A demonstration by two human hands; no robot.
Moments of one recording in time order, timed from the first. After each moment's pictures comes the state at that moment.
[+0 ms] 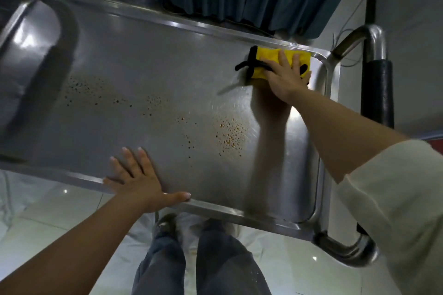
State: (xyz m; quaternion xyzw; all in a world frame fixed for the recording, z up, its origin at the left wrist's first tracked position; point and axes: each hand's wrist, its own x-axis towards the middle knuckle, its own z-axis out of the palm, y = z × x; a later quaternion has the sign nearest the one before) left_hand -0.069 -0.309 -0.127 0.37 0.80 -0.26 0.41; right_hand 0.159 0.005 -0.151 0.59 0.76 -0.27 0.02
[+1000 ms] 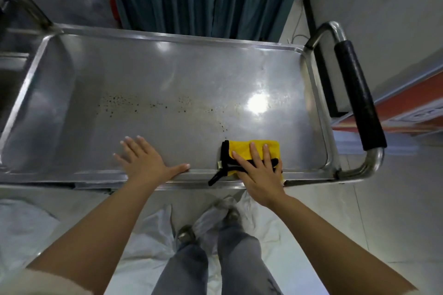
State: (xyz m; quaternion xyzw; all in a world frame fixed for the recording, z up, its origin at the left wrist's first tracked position) left_hand -0.182 -0.342 -0.119 0.47 0.81 -0.14 0.32; right_hand 0.098 -0.345 -0.139 0.62 0.74 -0.25 0.08
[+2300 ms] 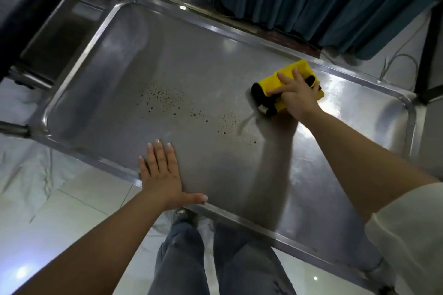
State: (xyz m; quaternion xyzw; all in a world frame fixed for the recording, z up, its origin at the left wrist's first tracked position) left_hand -0.190 -0.332 -0.137 0.43 0.80 -0.19 0.37; right_hand -0.003 -0.025 -0.138 0.49 0.80 -0.35 -0.04
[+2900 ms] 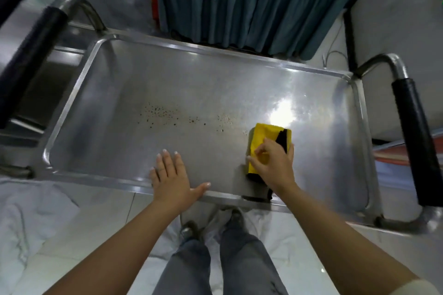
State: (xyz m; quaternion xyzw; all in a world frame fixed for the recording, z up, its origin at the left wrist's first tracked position) left_hand -0.210 -0.352 -0.127 0.51 0.78 -0.10 0.35; right_hand 0.019 -0.254 -0.115 0.61 0.72 -0.28 -0.16
